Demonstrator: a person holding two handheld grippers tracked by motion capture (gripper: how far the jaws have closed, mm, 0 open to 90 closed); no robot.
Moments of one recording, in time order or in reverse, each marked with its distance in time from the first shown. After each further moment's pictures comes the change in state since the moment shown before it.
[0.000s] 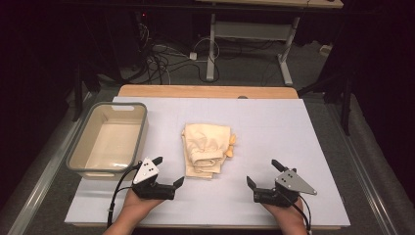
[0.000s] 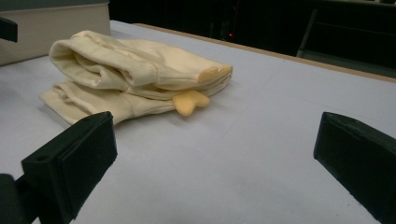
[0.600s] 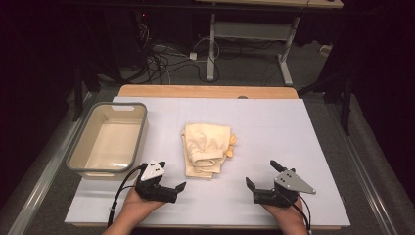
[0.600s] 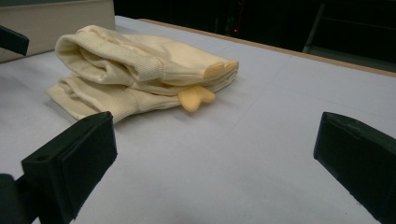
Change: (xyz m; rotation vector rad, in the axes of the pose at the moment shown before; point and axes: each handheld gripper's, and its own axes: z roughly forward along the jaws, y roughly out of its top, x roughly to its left) left arm -0.003 0.000 0.007 0.153 -0.022 -0.002; right arm 0.001 0.000 0.001 0.018 0.020 0.000
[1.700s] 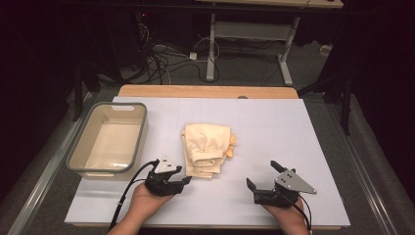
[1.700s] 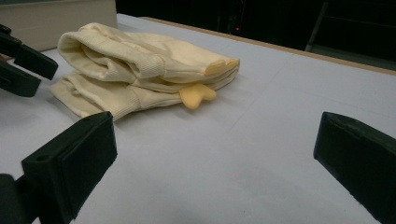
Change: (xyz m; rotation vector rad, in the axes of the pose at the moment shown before) left arm -0.005 0.020 0.027 0.130 -0.042 0.008; right arm -0.001 0.000 -0.002 0.007 0.009 -0.003
